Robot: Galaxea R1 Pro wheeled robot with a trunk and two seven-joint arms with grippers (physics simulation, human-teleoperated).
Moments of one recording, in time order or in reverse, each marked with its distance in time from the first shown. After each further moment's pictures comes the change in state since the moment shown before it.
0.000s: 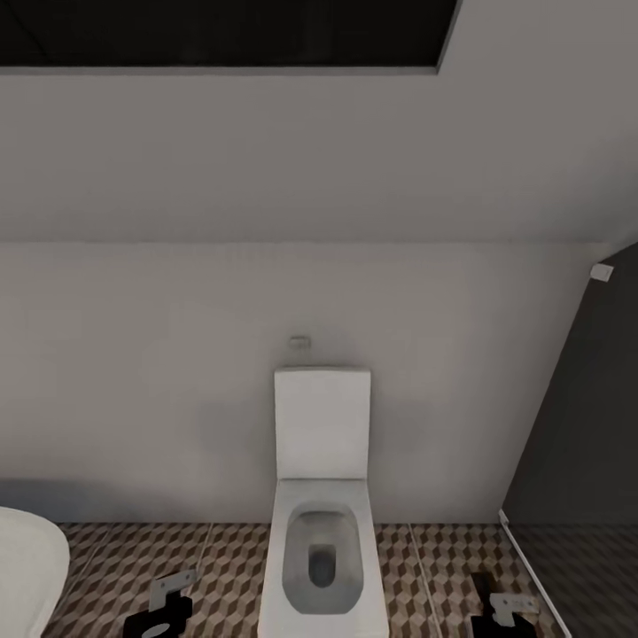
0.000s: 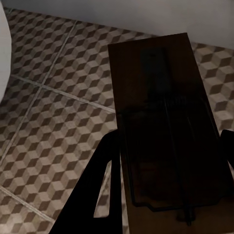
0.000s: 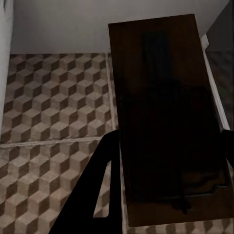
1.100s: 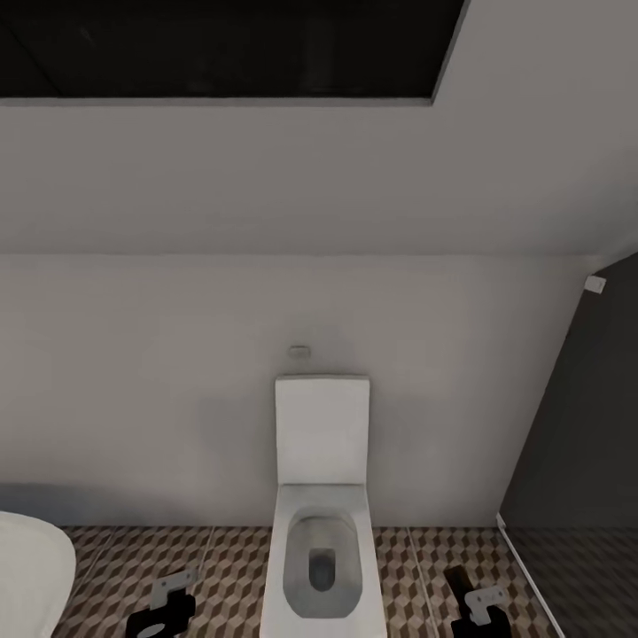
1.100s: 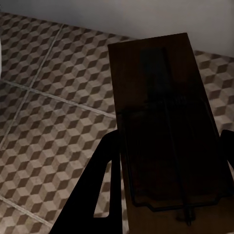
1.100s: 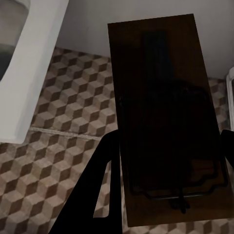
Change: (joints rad) left arm 0.000 0.013 0.007 0.001 0.003 0.001 -0.091; right arm -0.001 0.030 0.085 -0.008 0.125 -0.013 0.034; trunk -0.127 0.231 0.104
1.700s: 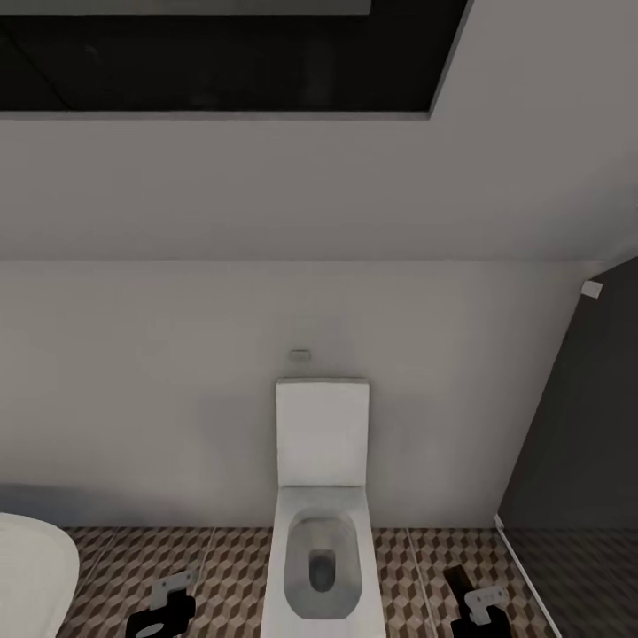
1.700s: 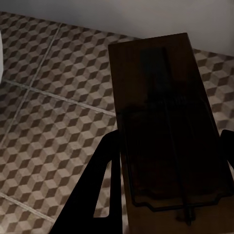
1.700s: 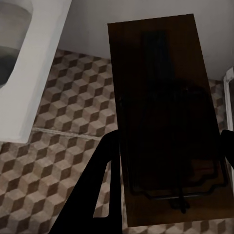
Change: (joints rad) left arm 0.000 0.004 0.000 -0.001 0.002 0.014 -0.016; right arm 0.000 0.000 0.000 0.000 0.000 0.000 0.000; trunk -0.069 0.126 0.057
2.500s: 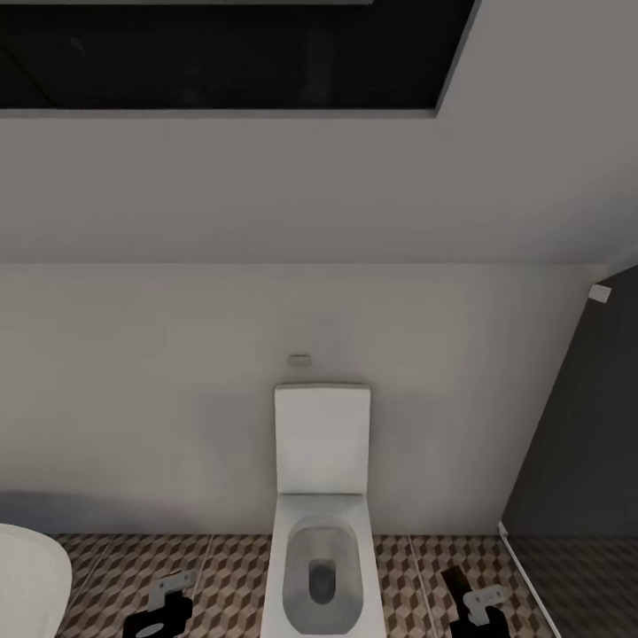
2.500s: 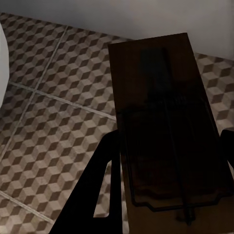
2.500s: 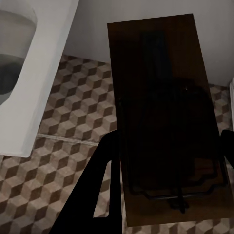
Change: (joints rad) left arm 0.000 0.000 0.000 0.000 0.006 0.005 0.032; right arm 0.000 -0.001 0.002 0.001 0.000 0.000 0.023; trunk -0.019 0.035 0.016
